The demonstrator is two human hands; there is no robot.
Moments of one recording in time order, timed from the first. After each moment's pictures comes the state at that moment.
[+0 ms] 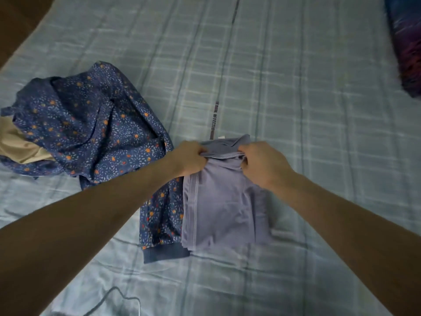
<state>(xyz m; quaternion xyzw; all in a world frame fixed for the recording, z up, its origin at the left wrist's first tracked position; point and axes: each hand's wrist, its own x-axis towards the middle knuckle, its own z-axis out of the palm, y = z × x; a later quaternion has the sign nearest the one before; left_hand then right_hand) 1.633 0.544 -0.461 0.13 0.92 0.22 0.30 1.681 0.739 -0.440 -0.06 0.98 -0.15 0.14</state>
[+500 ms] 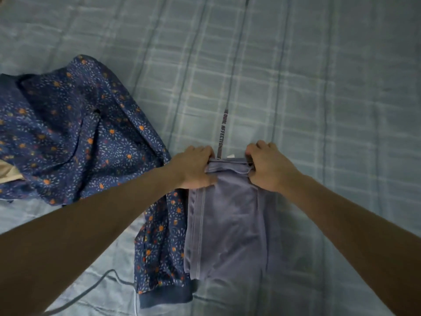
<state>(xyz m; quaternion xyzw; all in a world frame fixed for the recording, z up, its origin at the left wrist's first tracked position) 1.568 0.533 -0.513 0.20 0.91 0.16 0.33 1.593 0.749 -0.503 -0.07 0.96 -0.14 0.25</state>
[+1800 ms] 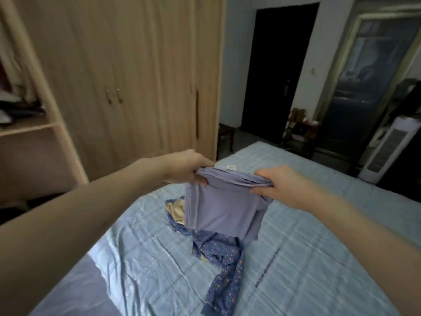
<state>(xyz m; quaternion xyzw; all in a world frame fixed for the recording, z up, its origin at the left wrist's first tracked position) 1.838 0.361 0.055 0.13 0.99 0.07 0.00 1.742 0.630 0.037 -0.48 0.87 -0.13 -0.02</state>
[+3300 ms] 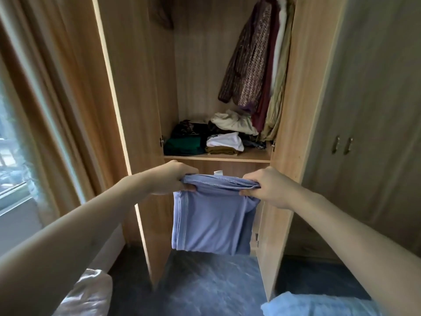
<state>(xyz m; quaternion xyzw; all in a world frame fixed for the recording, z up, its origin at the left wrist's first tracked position) 2.286 -0.196 0.105 -0.34 0.93 0.06 -0.09 2.002 -0.121 0.088 -0.81 0.56 -0.18 0.06</state>
